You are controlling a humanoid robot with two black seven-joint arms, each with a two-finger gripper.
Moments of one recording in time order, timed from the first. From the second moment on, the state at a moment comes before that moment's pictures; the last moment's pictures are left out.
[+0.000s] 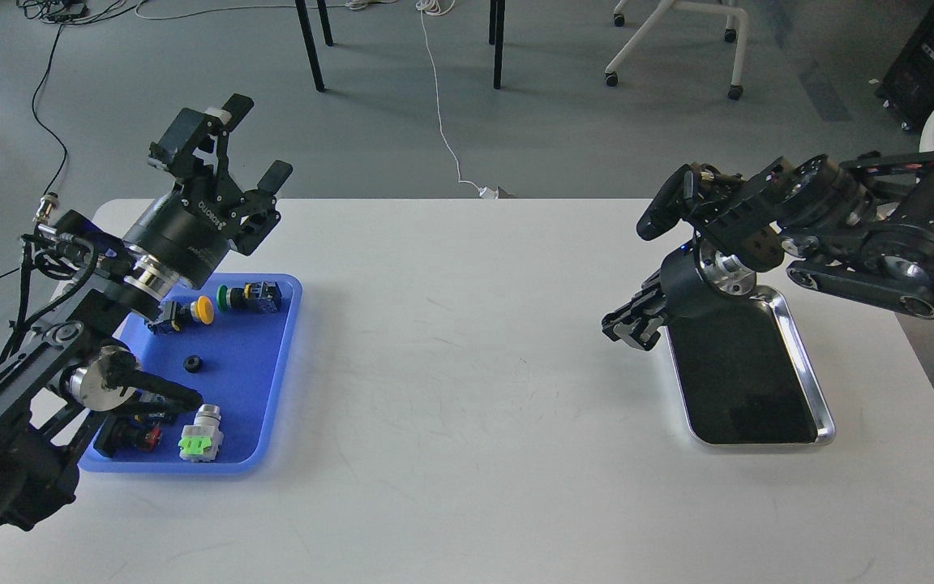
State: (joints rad) left arm -0.37 0.43 -1.11 -1.30 0.71 -0.25 -0.32; right arm 1.54 -0.38 -0.57 1.08 -1.51 0.40 0.49
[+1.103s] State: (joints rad) left arm -0.33 0.44 -1.11 -1.32 0.71 -0.24 -0.32; right arm 1.40 -0.03 -0.70 0.92 -1.36 0.12 0.49
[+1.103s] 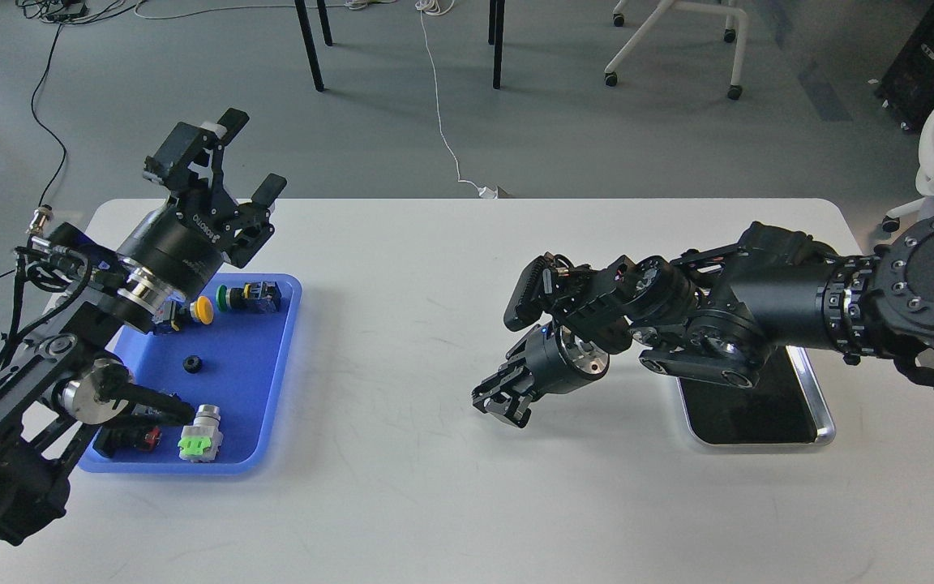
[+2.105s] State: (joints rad) left arm -0.34 0.45 -1.10 -1.29 0.72 -0.24 -0.45; right arm 0.75 -0.54 0.25 1.12 -0.43 0.13 0.49
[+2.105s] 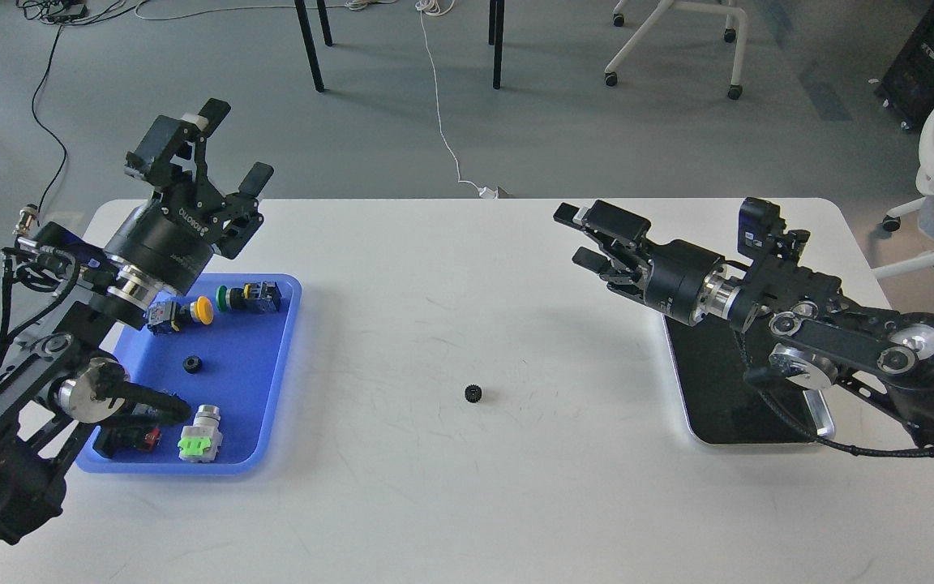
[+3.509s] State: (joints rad) left arm -1.04 0.08 -0.05 -0.88 2.18 -0.39 -0.49; right arm 0.28 -0.59 0.75 1.15 0.04 0.26 0.49
